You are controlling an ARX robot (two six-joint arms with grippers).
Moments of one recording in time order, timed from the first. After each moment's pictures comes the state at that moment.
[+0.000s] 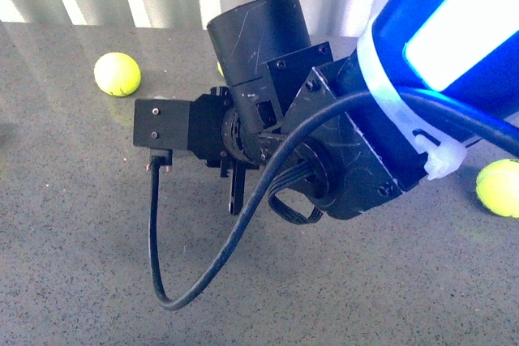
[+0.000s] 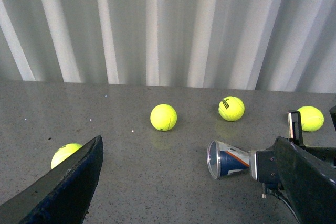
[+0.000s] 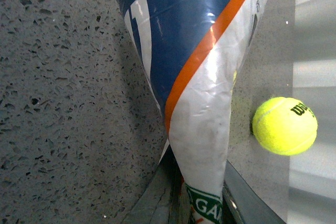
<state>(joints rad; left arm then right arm) 0.00 0.00 0.02 0.00 0.00 0.00 0.63 2.33 1.15 0.57 0.01 -1.14</state>
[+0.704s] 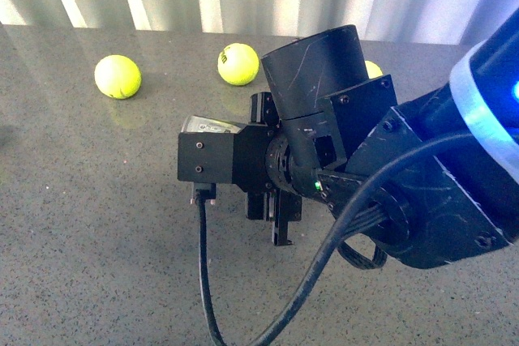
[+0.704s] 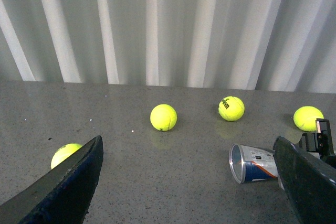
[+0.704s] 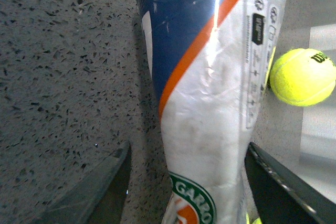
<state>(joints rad) 0.00 0.00 0.02 0.00 0.00 0.00 0.58 2.24 0.98 0.61 0.02 -1.15</state>
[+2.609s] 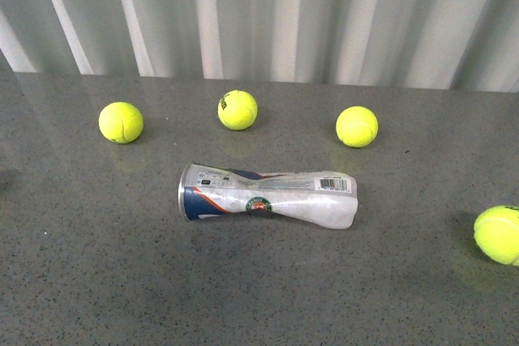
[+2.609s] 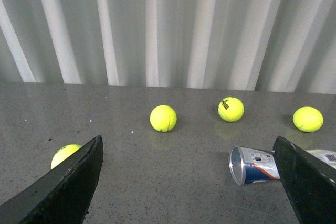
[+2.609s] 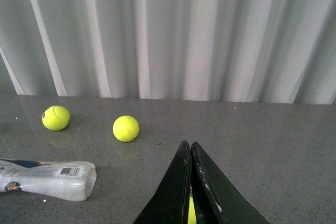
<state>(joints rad) 0.00 0.00 0.02 0.00 0.00 0.00 0.00 0.10 0.12 -0.03 0.00 -0.01</state>
